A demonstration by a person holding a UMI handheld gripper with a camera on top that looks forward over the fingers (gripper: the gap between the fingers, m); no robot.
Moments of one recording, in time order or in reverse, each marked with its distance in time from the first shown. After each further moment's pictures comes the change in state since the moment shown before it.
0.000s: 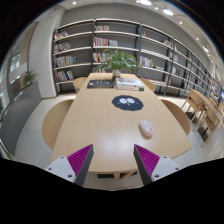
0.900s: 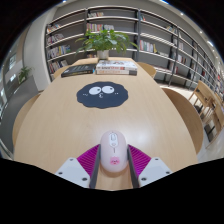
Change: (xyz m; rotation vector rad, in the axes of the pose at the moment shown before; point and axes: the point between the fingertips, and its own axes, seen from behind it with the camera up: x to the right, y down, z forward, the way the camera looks) arm 0.162 -0.005 0.221 -0.130 -0.061 0.001
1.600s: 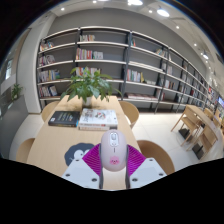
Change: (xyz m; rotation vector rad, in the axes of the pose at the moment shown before) arm 0.073 -0.268 -0.077 0.252 0.140 -0.004
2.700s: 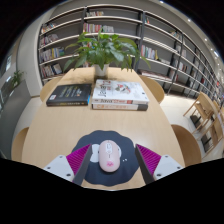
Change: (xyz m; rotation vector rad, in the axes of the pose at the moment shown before) arm -0.122 0.089 0.162 -0.241 -0.070 -0.022
